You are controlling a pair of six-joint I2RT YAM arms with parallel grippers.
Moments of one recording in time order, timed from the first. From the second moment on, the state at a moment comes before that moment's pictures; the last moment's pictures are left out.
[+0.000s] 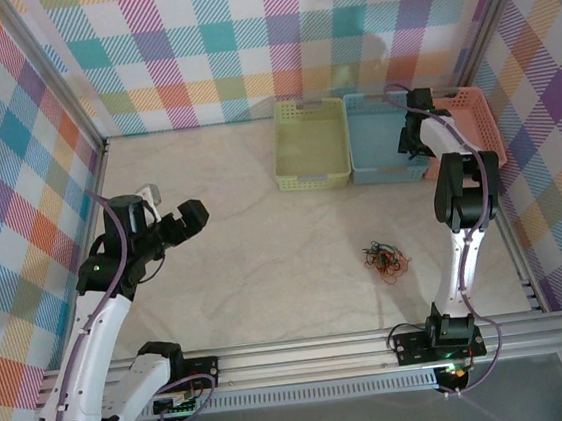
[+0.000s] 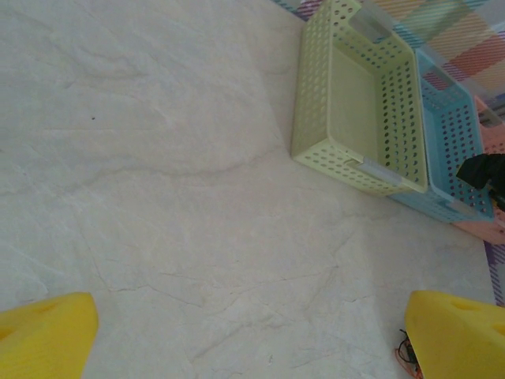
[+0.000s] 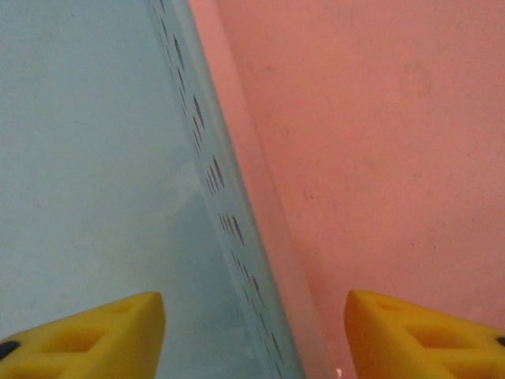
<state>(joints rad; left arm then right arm) -0.17 0.87 0.95 -0.72 0.19 -0.57 -0.06 2.21 1.81 -0.69 0.26 0.21</state>
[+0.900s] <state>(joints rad) -0.17 0.89 0.87 -0.69 0.16 -0.60 0.15 2.19 1.76 -0.60 0.05 0.07</state>
